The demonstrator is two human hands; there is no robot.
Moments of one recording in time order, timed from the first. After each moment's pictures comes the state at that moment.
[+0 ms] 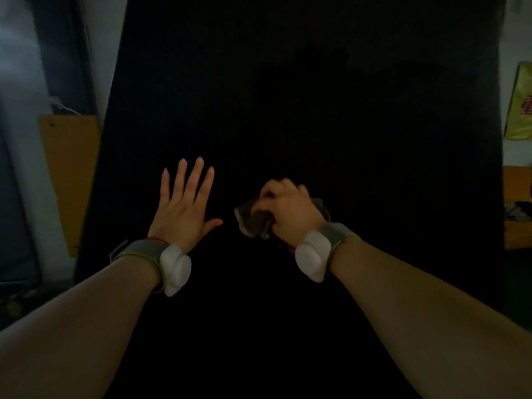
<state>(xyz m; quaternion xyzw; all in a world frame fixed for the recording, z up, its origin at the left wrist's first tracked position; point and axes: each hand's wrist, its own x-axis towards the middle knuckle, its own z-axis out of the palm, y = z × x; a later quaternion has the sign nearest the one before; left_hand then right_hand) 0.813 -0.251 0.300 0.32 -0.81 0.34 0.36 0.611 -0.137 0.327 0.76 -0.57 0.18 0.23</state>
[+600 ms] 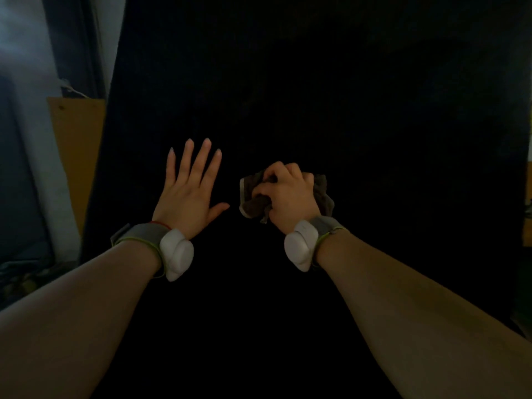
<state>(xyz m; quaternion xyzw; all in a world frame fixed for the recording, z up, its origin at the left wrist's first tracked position) 0.816 -0.251 0.298 0.32 -0.80 0.36 0.36 0.623 -0.157 0.308 0.72 -0.58 0.25 0.29</state>
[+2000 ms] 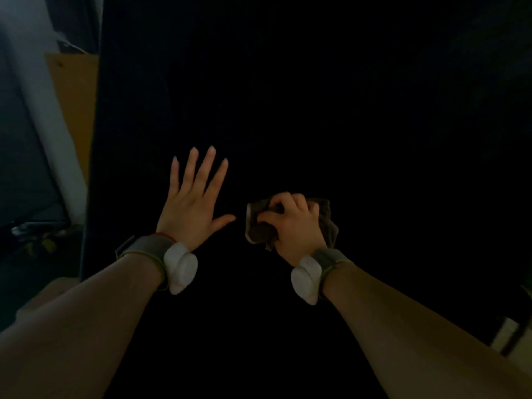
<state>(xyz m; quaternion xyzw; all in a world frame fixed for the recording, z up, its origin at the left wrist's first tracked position) 0.835 -0.236 0.215 0.34 -0.83 0.32 0.32 0.634 -0.154 0.186 0.73 -0.58 0.28 0.25</state>
